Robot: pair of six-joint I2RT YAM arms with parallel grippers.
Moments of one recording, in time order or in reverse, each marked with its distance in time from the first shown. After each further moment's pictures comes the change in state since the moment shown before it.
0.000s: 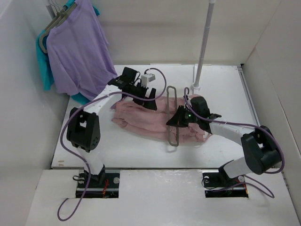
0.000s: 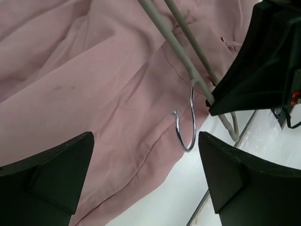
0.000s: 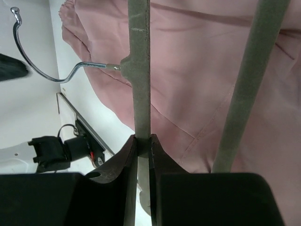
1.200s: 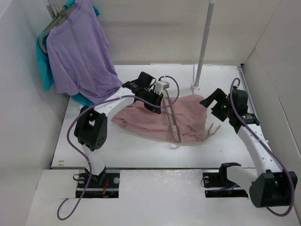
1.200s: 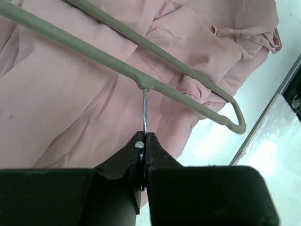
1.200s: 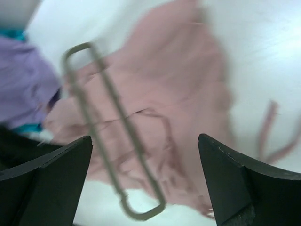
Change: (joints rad) left arm -0.164 0.083 0.042 -0.014 -0.125 -0.016; right arm -0.394 -0.412 0.128 -0.489 0.317 -0.056
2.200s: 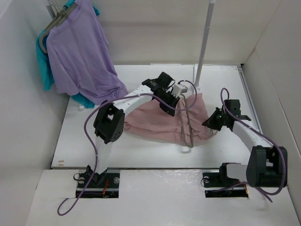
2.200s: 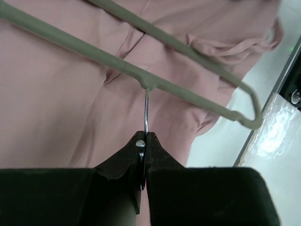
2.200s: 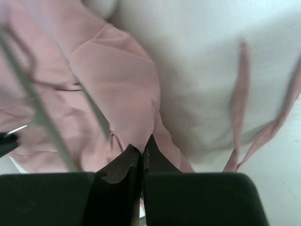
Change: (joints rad) left arm -0.141 0.250 0.330 -0.137 0.015 0.076; right arm -0.120 0.227 -0.181 0.011 -0.129 -0.106
